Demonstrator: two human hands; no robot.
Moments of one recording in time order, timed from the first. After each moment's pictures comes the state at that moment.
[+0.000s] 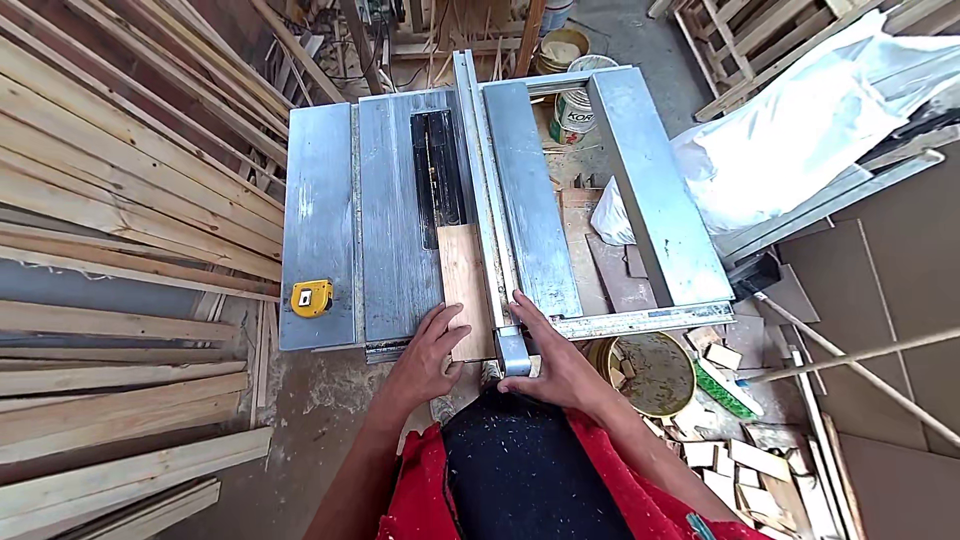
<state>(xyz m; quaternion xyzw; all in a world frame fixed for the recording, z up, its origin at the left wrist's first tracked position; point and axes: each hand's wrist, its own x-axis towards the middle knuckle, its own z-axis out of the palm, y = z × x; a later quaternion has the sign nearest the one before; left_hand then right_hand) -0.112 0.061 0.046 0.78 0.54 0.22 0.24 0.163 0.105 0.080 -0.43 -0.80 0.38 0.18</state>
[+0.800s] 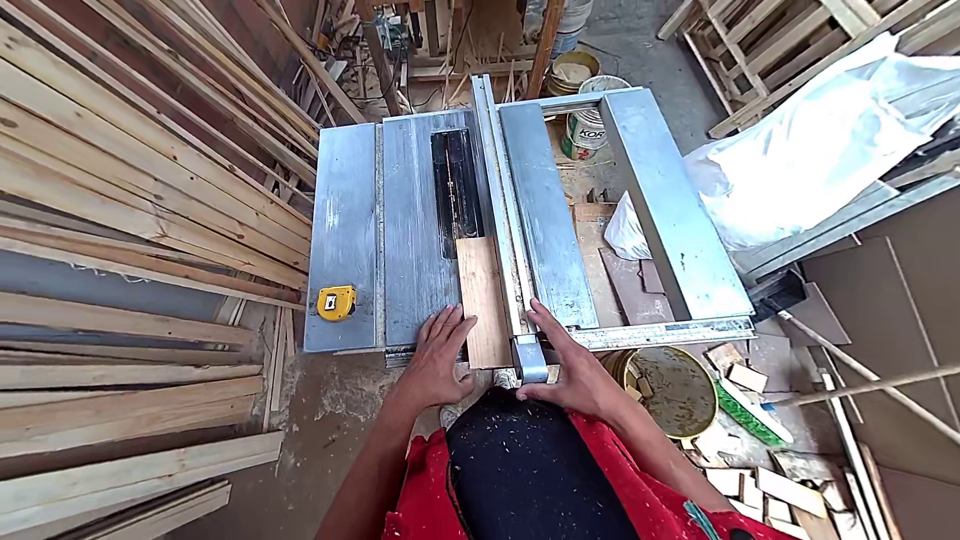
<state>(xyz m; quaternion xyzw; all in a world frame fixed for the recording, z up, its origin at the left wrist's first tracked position) -0.122 0.068 0.056 0.75 0.60 0.10 0.25 0.165 0.110 0.073 -0.43 -0.79 0.40 0.19</state>
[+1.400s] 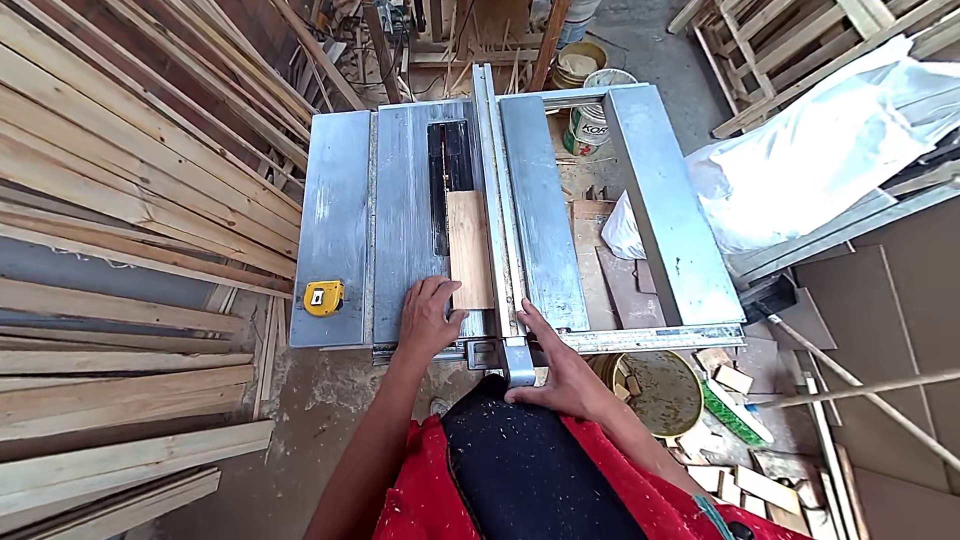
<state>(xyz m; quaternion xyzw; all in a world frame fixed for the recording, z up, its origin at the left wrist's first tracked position) -0.112 0.129 0.054 0.69 0.68 0.22 0.14 0.169 0.115 0.070 -0.42 -0.78 0.42 0.18</state>
